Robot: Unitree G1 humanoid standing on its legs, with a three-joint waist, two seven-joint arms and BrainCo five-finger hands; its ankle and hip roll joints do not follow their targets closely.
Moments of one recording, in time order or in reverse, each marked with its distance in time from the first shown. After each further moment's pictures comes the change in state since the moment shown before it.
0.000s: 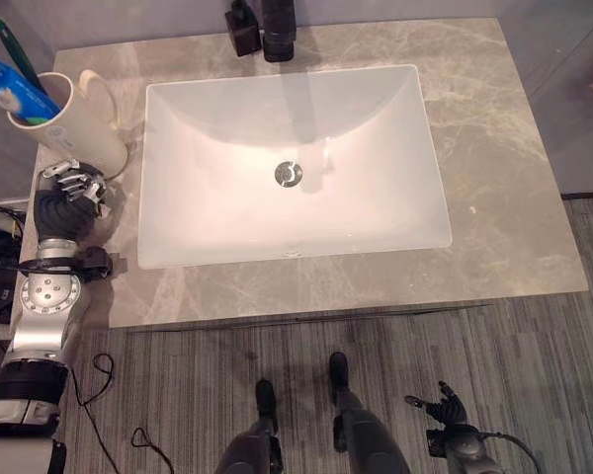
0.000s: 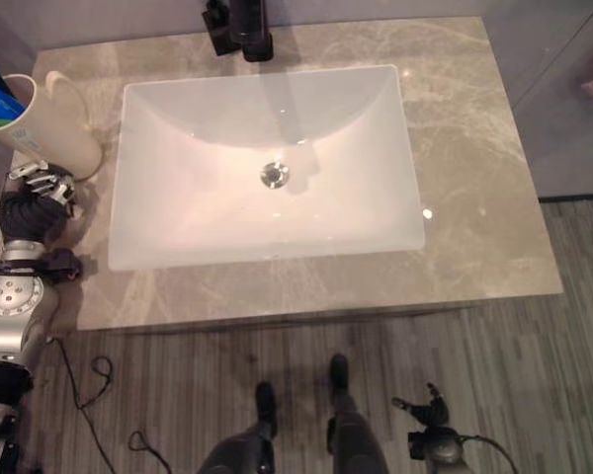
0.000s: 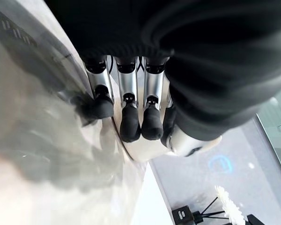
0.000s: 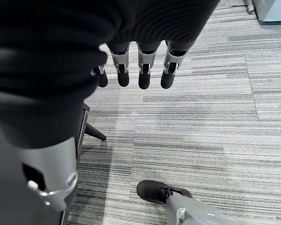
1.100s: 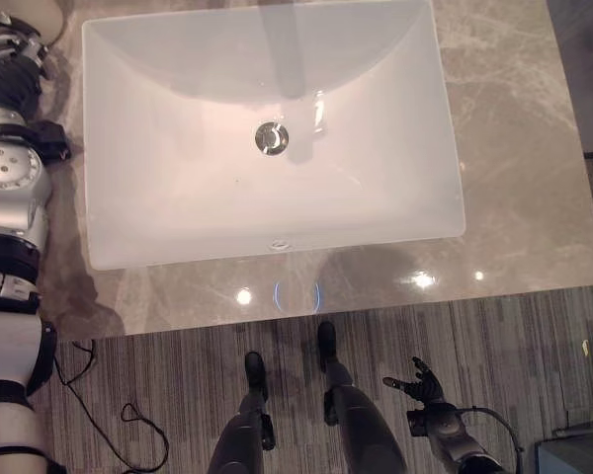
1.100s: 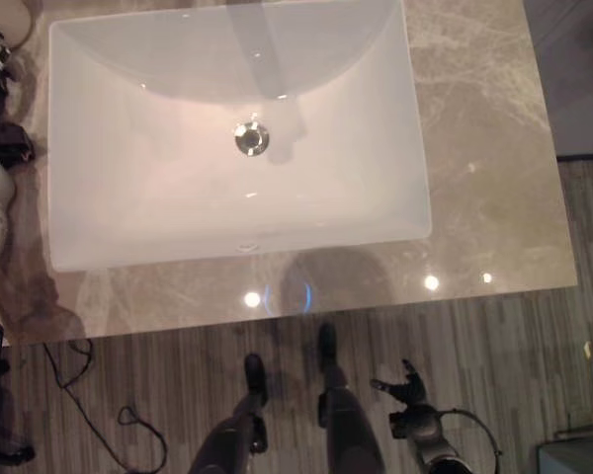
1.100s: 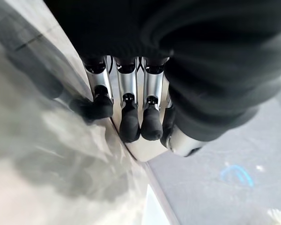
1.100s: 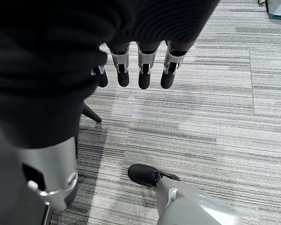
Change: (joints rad) left arm -0.714 0.127 -0.323 0.503 -0.029 0.027 0.065; right arm -0.076 0.009 0.138 -0.048 0.011 -0.018 -0.001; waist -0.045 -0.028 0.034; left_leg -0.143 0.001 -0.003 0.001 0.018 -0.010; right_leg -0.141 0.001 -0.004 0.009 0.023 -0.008
